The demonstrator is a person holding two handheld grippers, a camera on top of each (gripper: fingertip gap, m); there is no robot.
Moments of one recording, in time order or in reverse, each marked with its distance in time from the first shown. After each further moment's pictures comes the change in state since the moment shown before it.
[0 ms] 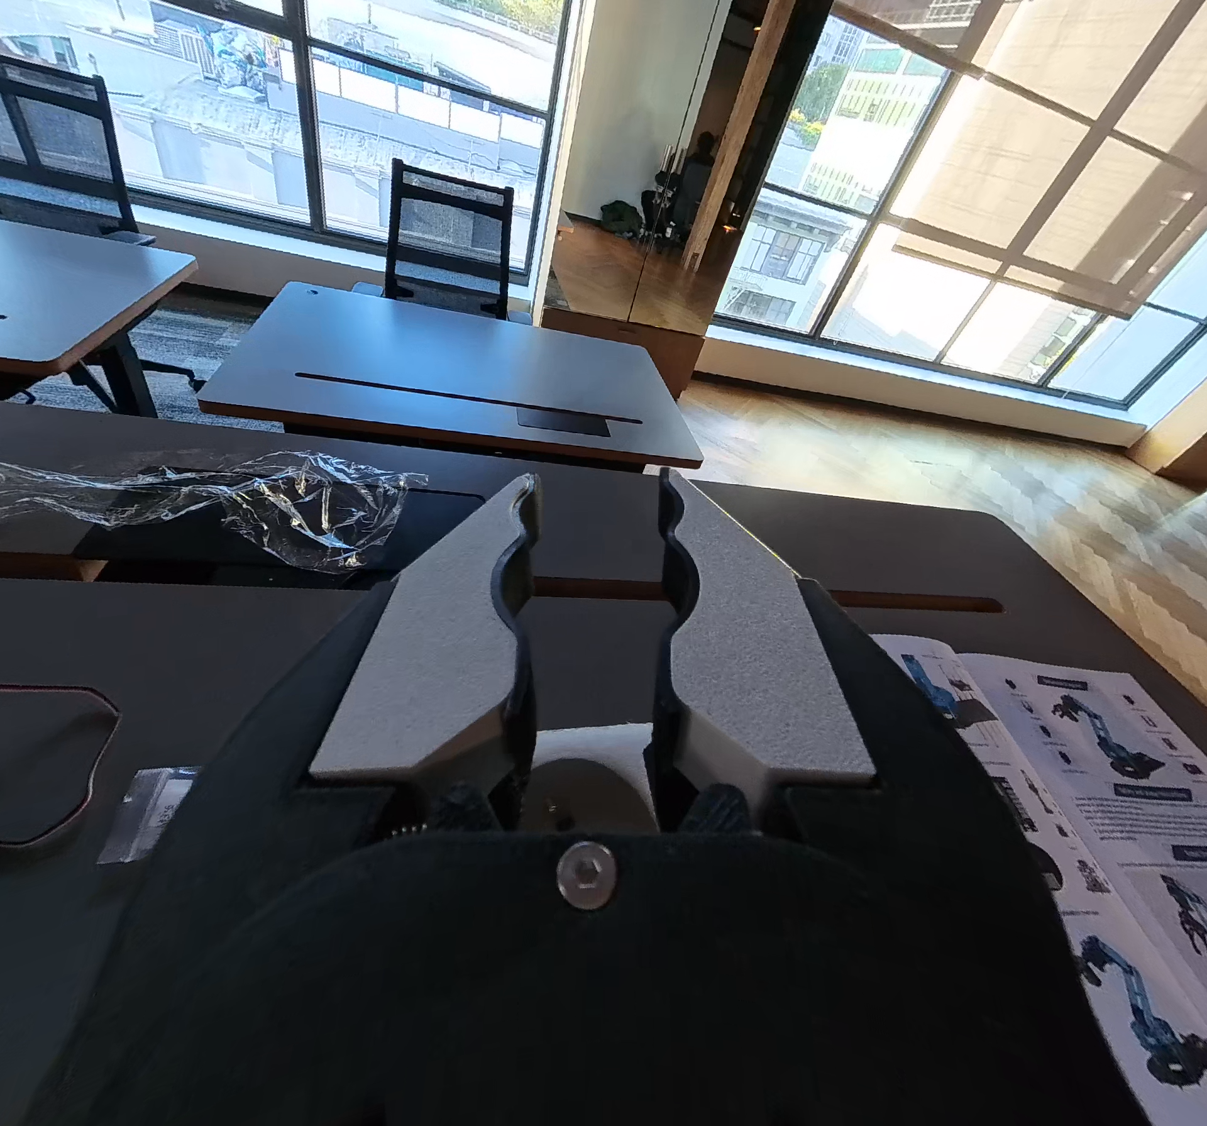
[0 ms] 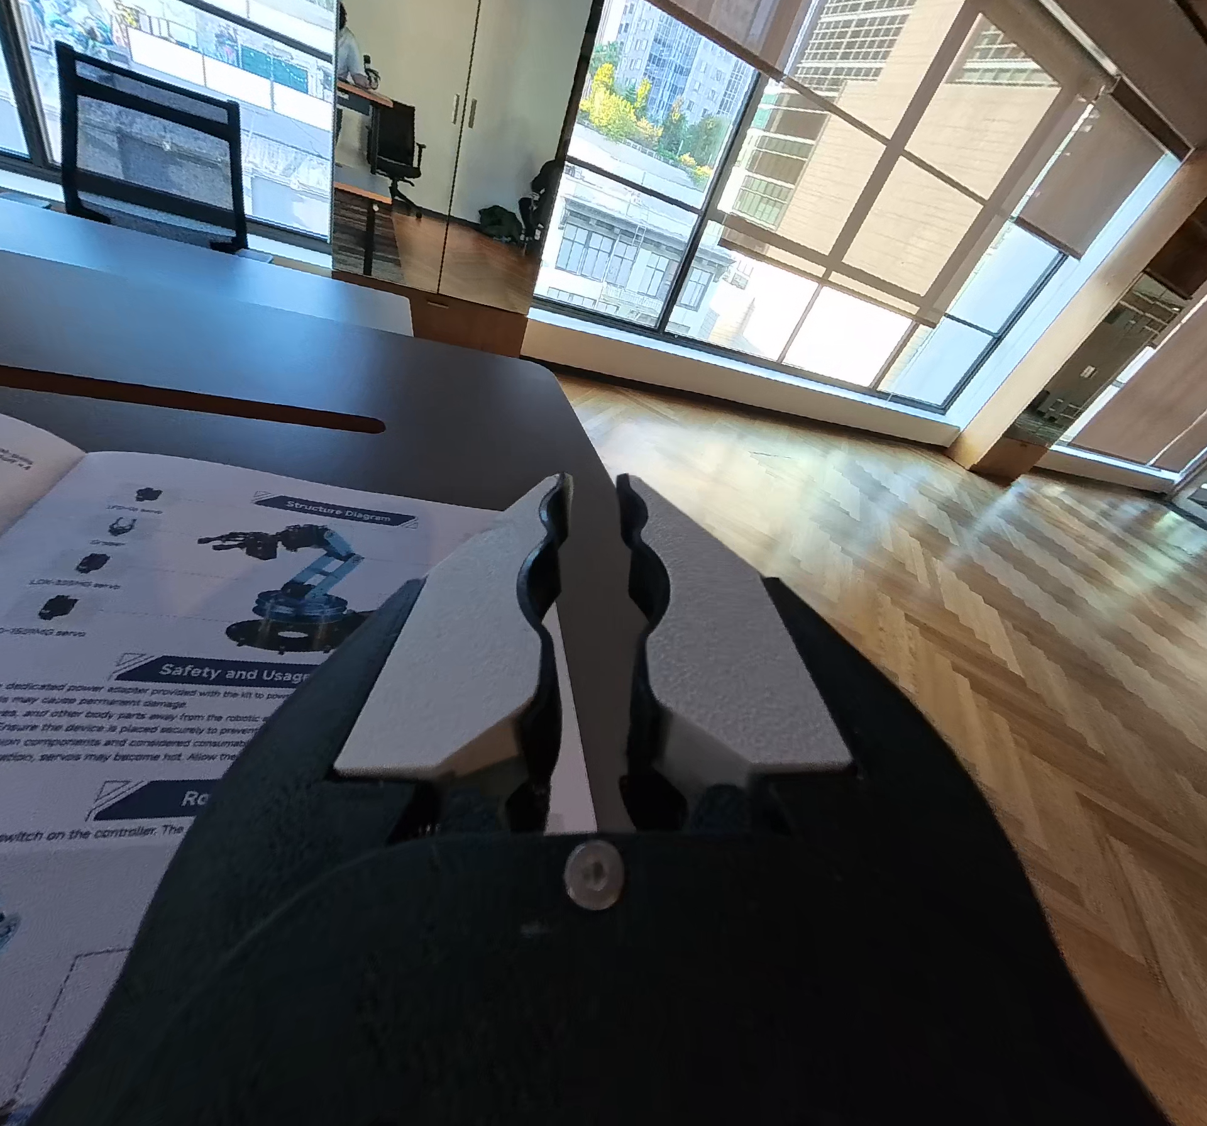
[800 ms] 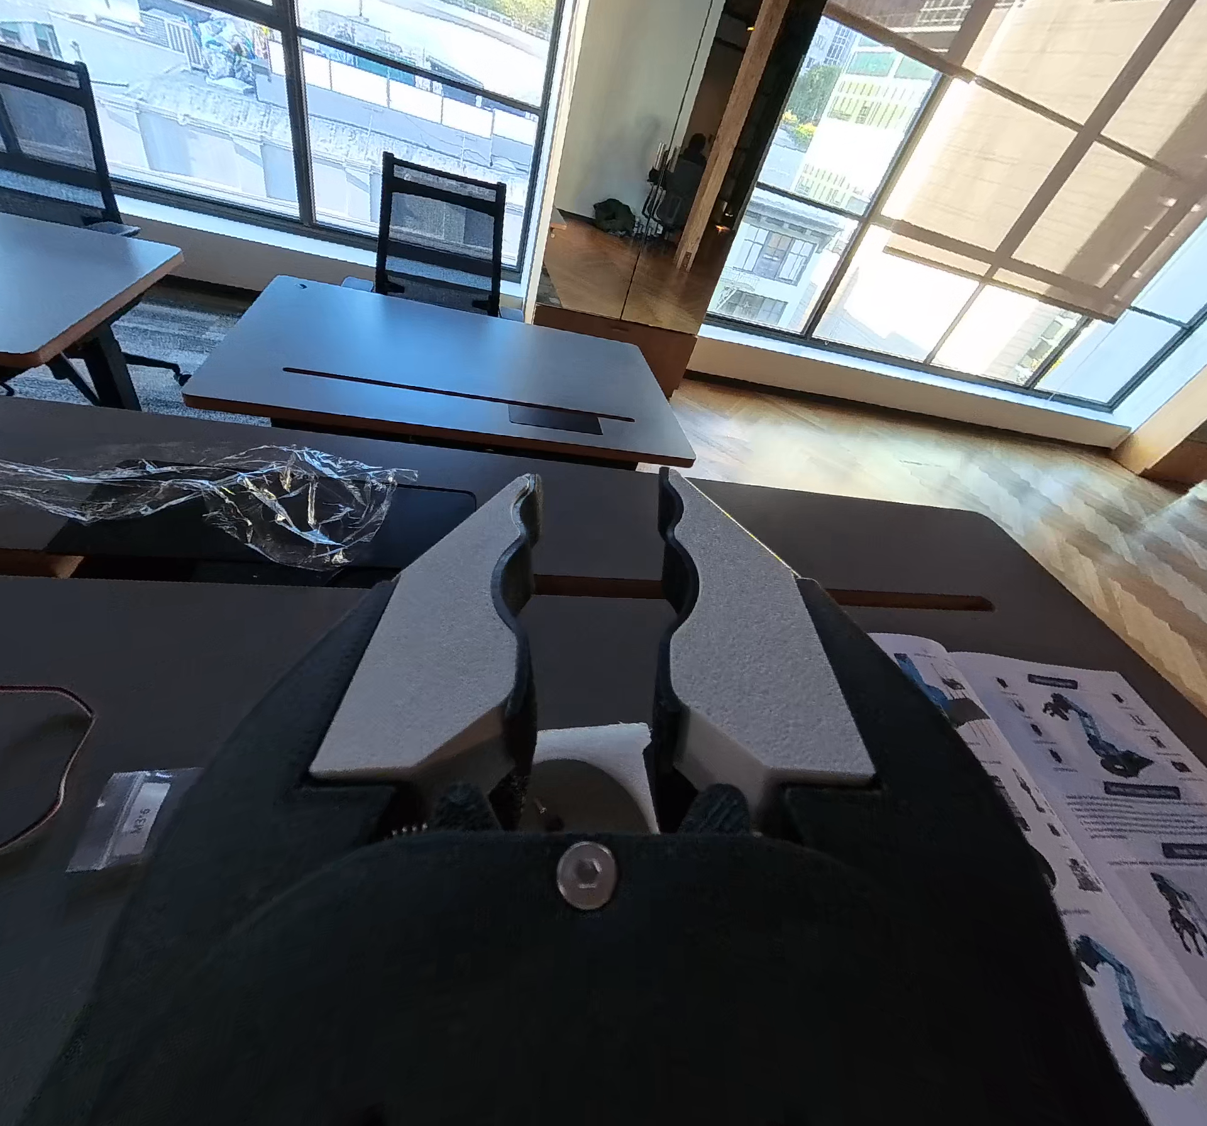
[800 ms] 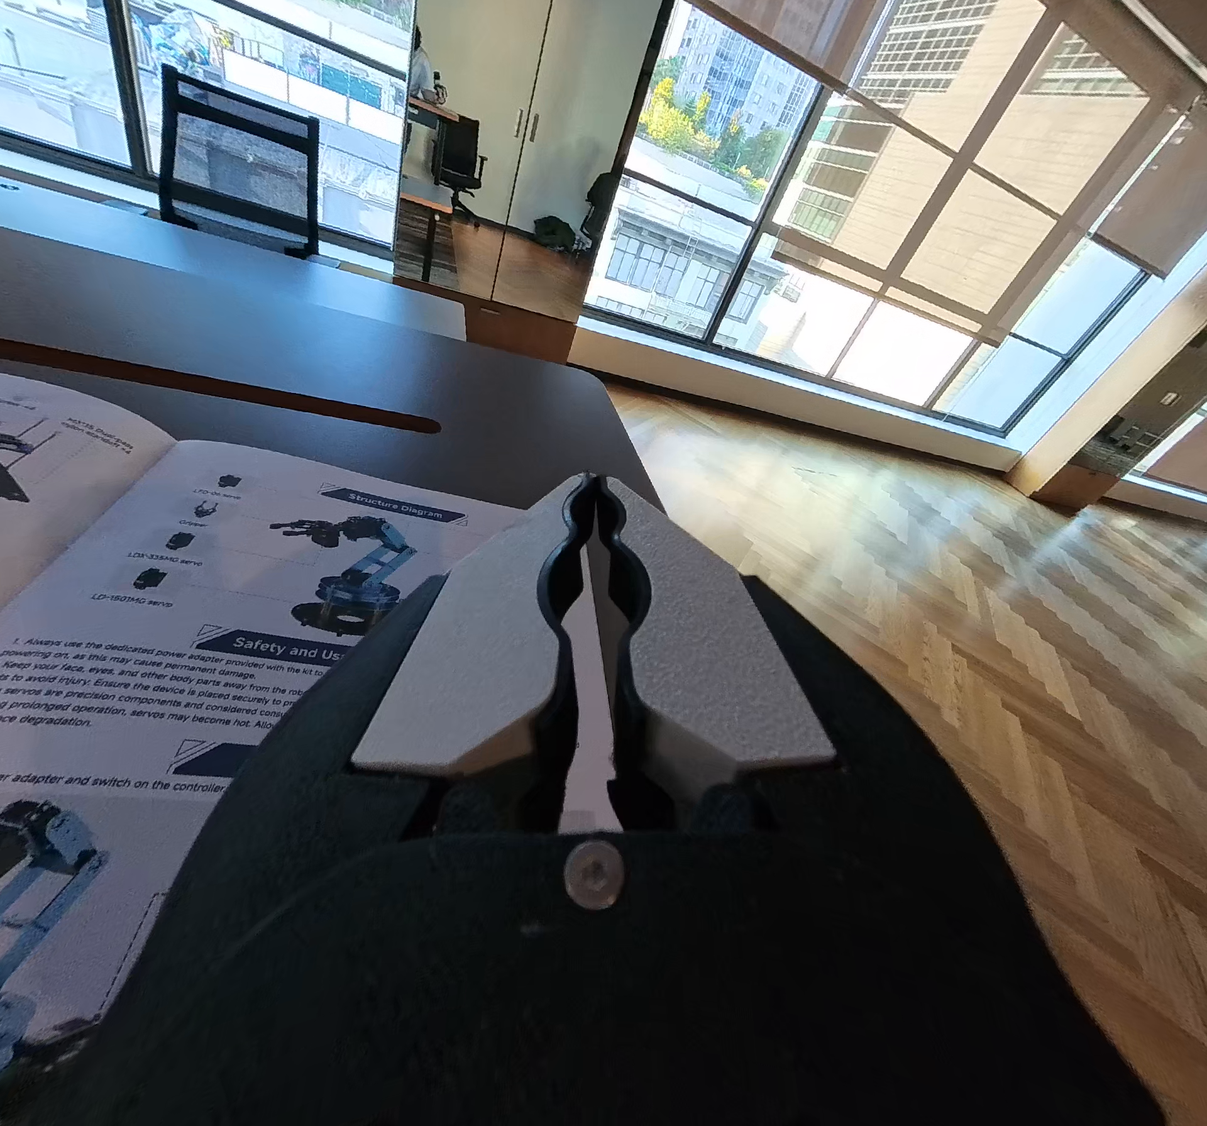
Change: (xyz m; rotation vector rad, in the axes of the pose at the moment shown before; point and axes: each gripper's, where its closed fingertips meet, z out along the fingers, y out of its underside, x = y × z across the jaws) left arm 0.003 0.005 0.003 -0.002 0.012 -0.011; right arm -0.015 -0.004 -0.005 0.015 -0.089 -0.005
